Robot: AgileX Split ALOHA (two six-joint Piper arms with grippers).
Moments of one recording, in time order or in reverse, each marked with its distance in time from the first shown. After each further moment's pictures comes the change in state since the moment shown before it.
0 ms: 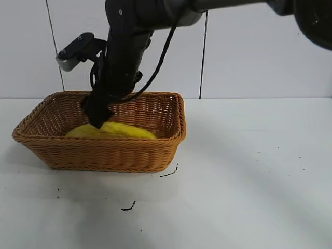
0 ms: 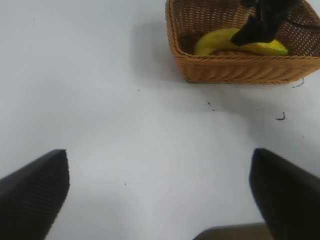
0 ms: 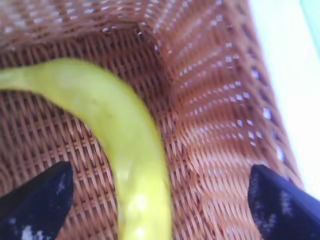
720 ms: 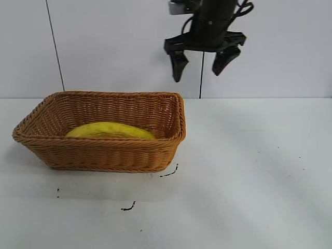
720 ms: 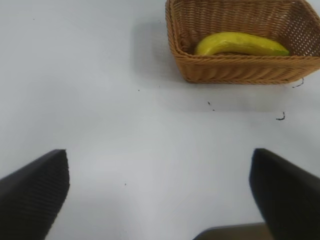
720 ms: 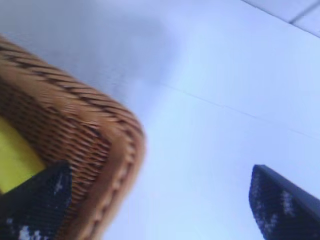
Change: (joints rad) left arm 0.000 0.000 0.000 0.000 0.000 0.000; right arm -0.557 -0.005 -0.001 0.043 0.214 0.166
